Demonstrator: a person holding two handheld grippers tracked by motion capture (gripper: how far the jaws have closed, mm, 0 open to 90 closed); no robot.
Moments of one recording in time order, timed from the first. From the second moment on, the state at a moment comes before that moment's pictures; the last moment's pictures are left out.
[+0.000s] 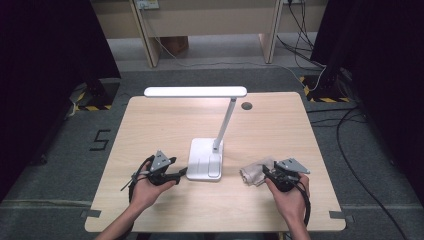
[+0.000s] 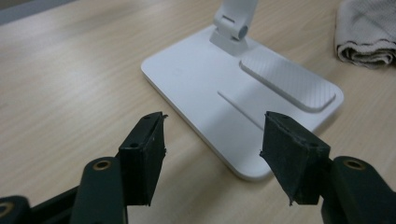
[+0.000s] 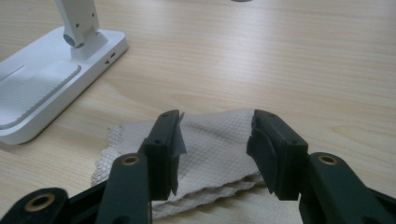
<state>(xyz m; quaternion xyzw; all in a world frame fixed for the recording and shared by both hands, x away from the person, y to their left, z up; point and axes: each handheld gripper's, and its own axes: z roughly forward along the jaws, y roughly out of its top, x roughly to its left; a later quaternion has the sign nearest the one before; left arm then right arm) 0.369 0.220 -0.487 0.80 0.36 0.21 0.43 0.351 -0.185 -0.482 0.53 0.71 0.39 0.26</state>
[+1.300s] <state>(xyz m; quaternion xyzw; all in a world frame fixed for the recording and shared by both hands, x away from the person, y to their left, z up) 0.350 0.231 -0.511 0.78 0.39 0.20 0.44 0.405 -0.189 -0.492 0.56 0.74 0.31 0.22</state>
